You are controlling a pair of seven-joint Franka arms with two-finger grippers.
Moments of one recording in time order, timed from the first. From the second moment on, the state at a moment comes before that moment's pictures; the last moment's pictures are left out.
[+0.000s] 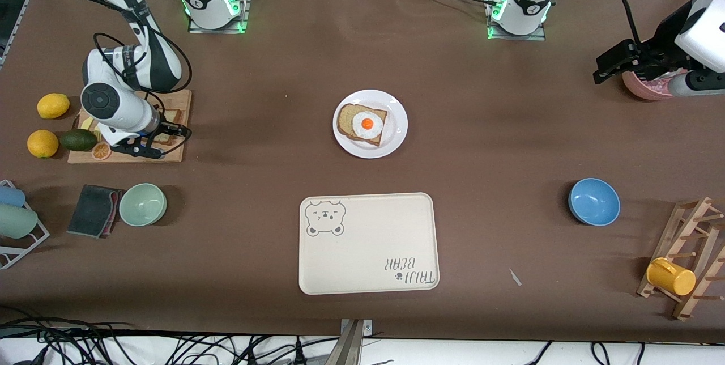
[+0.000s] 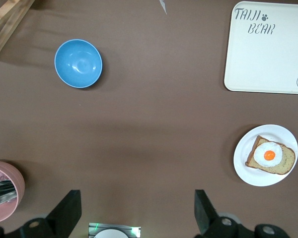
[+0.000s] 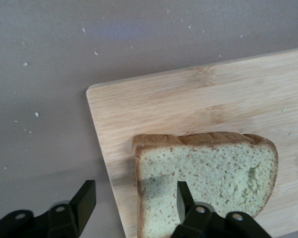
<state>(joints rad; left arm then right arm) 0.03 0.09 -0.13 -1.35 -0.05 1.33 -0.23 -0.04 0.28 0.00 -2.31 -0.25 2.36 0.31</state>
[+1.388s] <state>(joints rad) 0.03 0.09 -0.13 -1.35 -0.05 1.33 -0.23 -0.04 0.30 -0.03 -2.31 -0.27 2.33 0.31</state>
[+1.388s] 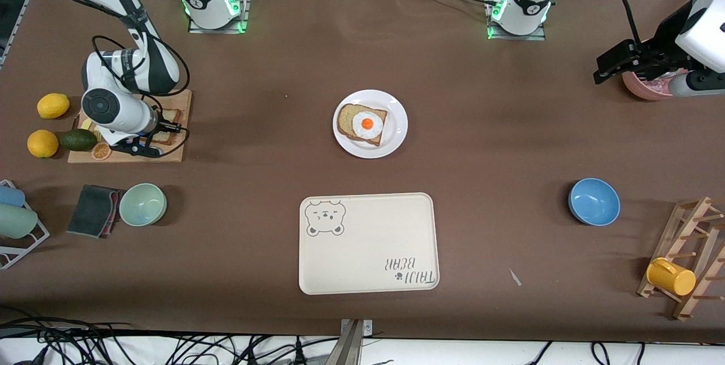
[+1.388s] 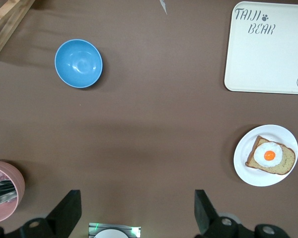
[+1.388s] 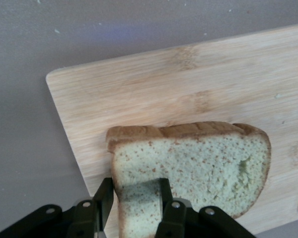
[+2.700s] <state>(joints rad) 0.03 0.09 -0.14 -1.35 -0.05 1.33 -0.23 -0.03 0.31 -0.02 -2.30 -0.30 2.31 0.31</state>
